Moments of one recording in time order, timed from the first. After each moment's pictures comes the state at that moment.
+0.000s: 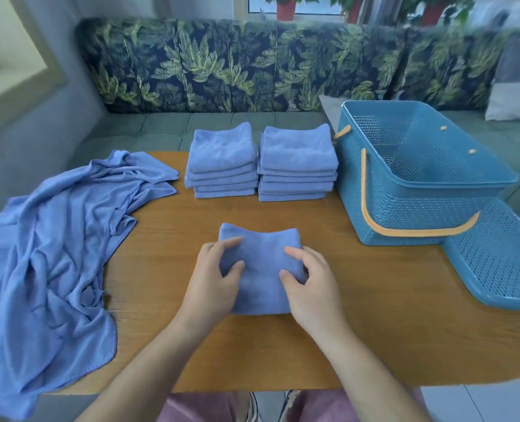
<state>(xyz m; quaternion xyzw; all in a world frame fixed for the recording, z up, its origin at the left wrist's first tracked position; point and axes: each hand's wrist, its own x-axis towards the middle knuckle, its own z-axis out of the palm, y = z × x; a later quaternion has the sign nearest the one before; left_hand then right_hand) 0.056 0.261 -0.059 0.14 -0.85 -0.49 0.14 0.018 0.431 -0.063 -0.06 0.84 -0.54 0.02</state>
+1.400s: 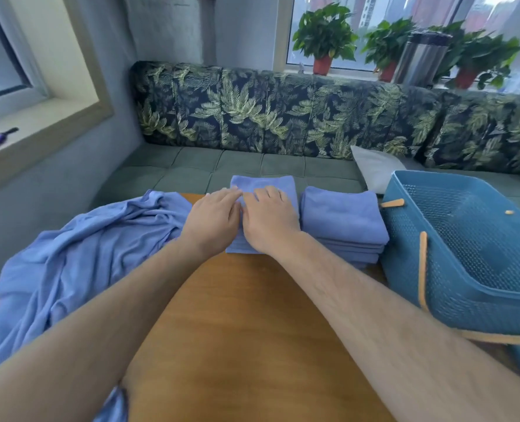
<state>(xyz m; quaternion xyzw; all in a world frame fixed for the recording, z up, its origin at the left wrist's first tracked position) -0.128 0.104 -0.007 0.05 -0.96 -0.19 0.21 -0.171 0.243 0.025 -0.36 0.92 -0.02 -0.13</state>
